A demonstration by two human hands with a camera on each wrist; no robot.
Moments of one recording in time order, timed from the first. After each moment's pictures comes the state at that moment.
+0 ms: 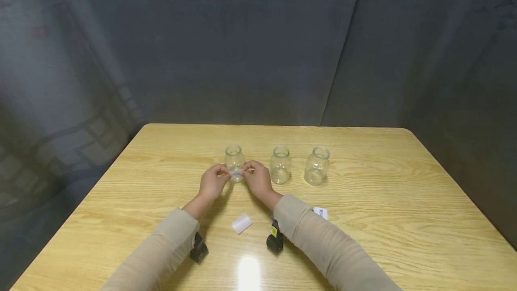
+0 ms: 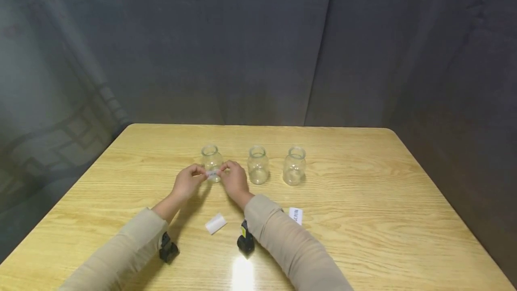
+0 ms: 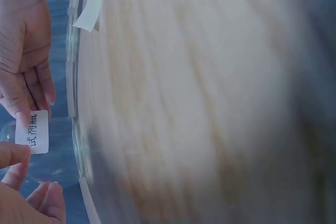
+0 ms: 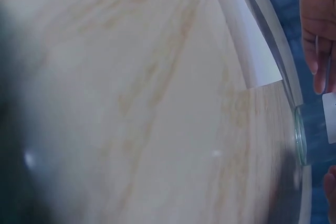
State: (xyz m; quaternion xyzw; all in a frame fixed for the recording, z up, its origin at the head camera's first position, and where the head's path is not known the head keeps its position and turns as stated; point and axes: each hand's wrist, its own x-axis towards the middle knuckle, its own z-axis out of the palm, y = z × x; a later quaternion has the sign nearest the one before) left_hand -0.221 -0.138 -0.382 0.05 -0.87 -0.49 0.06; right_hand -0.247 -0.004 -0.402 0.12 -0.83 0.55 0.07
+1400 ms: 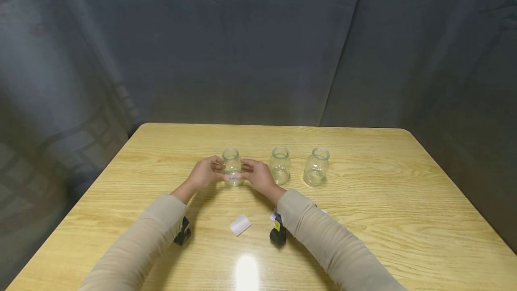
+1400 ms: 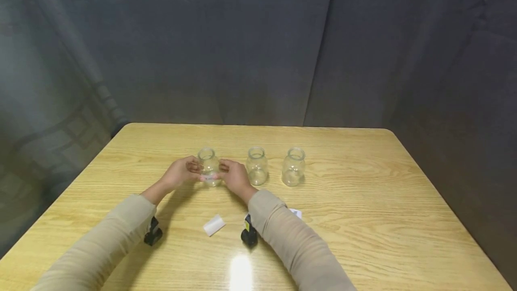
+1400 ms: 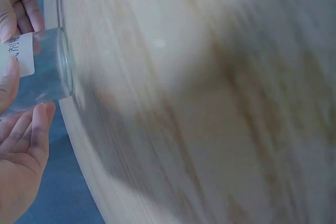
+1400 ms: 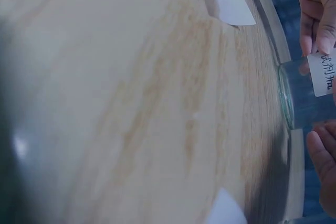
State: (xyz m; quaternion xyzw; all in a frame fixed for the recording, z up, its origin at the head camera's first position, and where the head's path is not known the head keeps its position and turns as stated) left_hand -0.247 -0.172 -0.373 -0.08 -0.89 -0.44 -0.04; right_hand -0.263 0.007 -0.396 0.17 -0.84 0.51 -0.04
